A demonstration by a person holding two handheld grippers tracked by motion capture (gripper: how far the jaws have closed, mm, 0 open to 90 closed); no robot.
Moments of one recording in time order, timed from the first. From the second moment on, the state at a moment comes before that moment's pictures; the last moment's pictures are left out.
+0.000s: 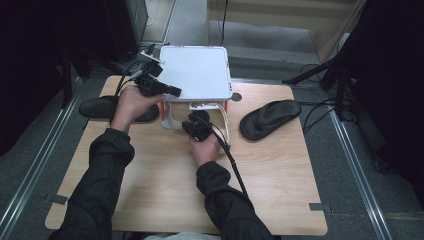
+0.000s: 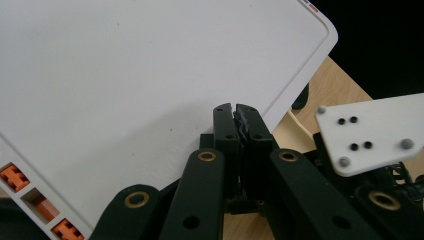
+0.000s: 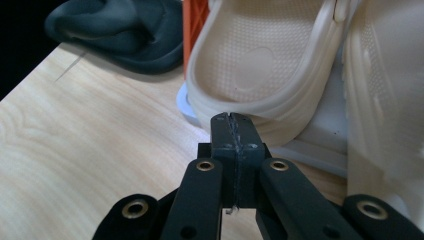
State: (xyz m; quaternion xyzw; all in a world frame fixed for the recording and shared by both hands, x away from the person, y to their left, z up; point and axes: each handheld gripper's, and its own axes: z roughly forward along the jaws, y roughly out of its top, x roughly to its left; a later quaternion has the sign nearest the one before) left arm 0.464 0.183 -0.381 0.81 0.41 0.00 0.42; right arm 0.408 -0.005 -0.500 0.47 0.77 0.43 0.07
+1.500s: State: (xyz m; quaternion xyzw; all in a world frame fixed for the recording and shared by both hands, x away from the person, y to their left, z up) left arm 0.464 0.183 -0.381 0.81 0.42 0.00 0.42; right arm 0.329 -0.135 -0.490 0.45 0.79 0.41 0.04
